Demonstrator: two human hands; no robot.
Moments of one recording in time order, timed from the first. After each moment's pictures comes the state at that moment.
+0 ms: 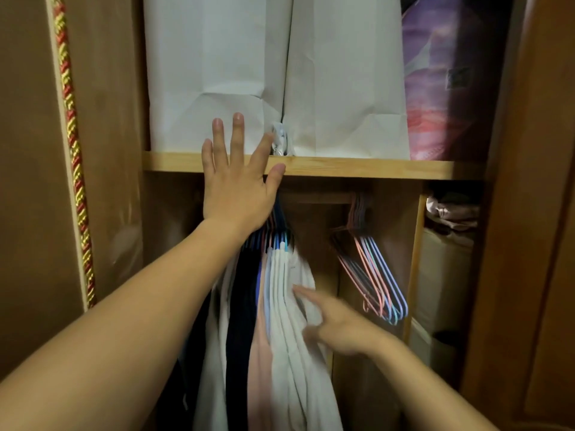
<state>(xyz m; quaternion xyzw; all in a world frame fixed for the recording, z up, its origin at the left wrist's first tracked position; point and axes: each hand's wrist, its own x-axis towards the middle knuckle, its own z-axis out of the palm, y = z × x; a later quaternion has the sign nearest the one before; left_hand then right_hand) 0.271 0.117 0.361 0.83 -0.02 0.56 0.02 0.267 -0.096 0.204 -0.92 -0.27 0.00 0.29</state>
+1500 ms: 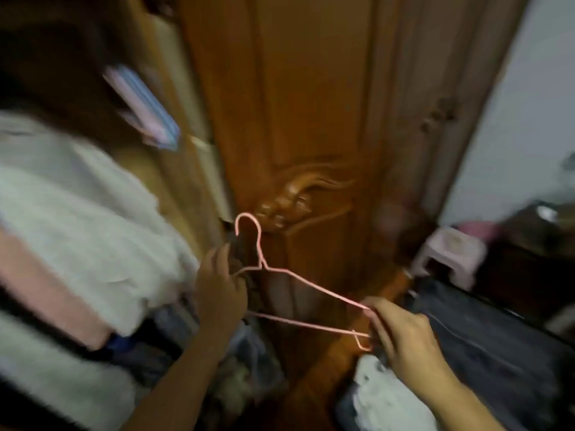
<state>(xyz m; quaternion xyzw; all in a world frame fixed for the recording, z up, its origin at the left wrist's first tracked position) 0.154 -0.103 -0.063 0.89 -0.27 0.19 0.30 -0.103 -0.307 -0.051 -0.91 0.12 -0.29 0.29</state>
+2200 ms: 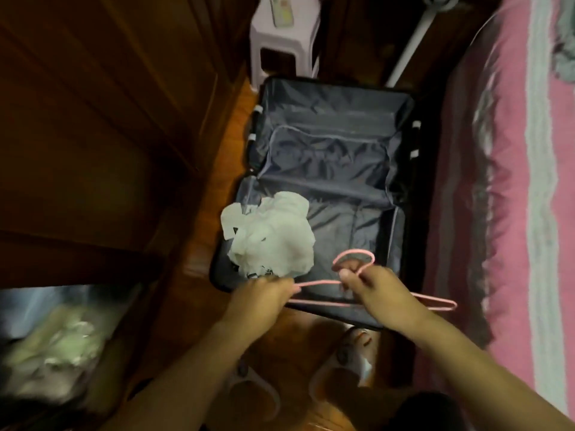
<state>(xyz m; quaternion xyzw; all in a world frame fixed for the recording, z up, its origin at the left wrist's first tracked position) -0.145 -0.323 -0.481 0.68 -0.69 -0.23 0.04 -0.366 -0.428 -0.439 -0.71 0.51 0.02 0.48</state>
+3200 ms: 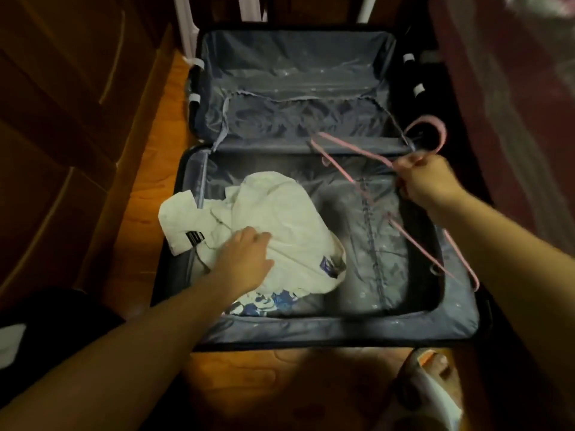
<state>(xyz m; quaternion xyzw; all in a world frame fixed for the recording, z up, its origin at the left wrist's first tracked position) -0.061 -0.407 -0.845 0.66 -0.70 -0.27 -0.04 -0.361 -0.548 -0.750 -0.54 0.71 -0.27 0.36</state>
